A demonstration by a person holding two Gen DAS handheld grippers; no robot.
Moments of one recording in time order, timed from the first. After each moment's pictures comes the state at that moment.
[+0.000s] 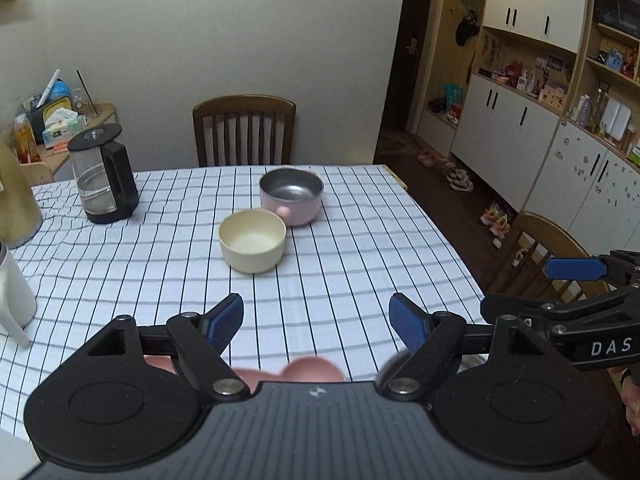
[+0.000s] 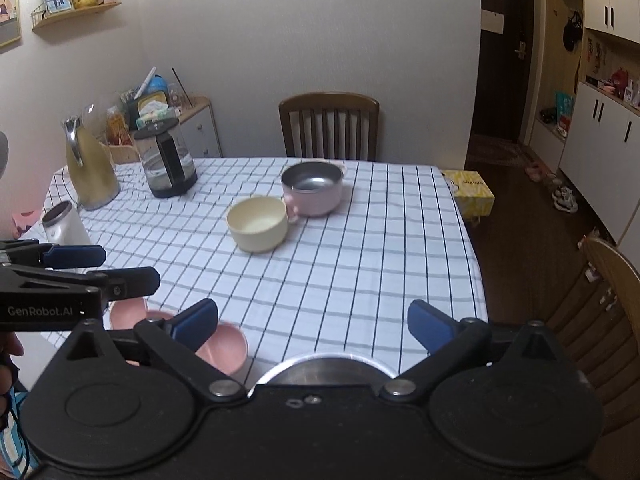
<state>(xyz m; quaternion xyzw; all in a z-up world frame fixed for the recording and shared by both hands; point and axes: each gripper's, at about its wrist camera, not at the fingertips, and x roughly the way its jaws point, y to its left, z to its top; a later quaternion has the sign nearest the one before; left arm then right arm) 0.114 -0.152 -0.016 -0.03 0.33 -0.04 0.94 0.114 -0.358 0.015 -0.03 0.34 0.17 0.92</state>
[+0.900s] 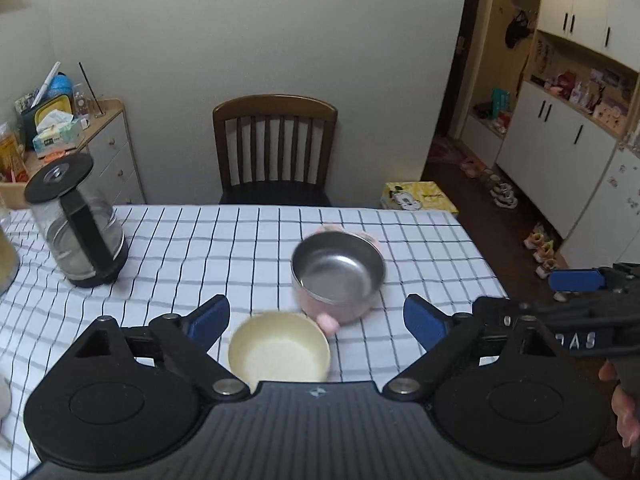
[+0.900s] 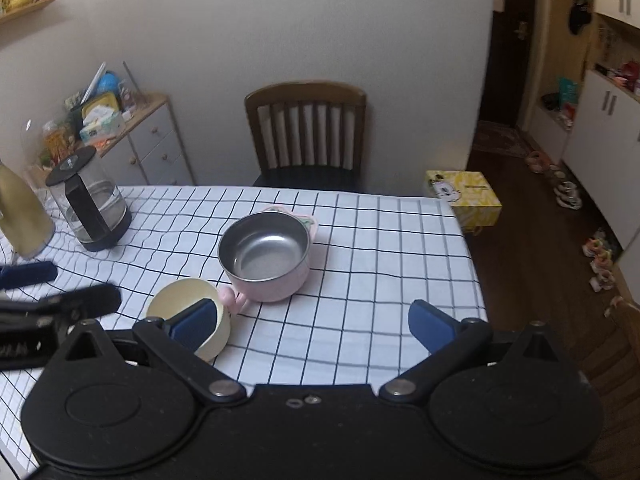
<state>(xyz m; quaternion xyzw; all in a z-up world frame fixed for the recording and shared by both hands) 0.354 -0.122 -0.032 -0.04 0.36 0.01 0.93 0.357 -0.319 -0.003 -0.04 0.39 0.15 0.91</state>
